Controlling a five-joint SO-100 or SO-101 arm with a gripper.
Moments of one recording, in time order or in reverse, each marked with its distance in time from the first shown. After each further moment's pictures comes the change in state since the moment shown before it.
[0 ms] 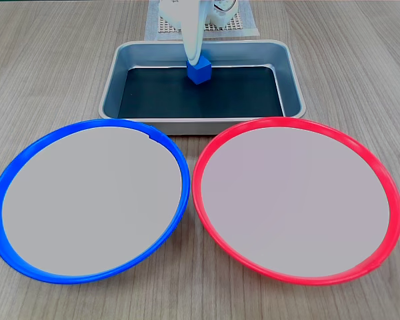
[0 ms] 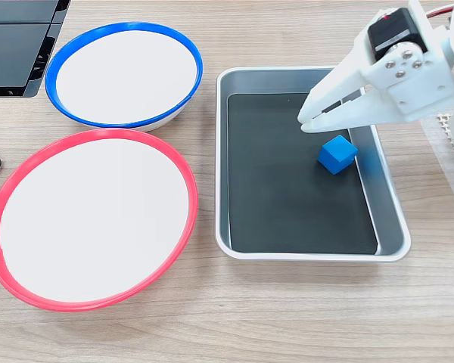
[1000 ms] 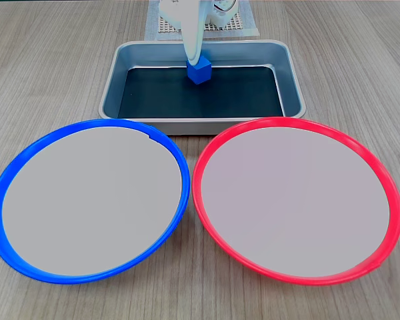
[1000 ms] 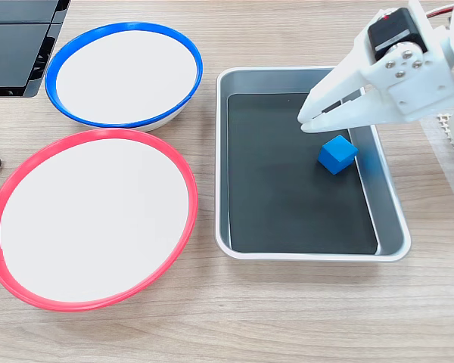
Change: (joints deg) arm 0.0 0.0 0.0 0.0 0.0
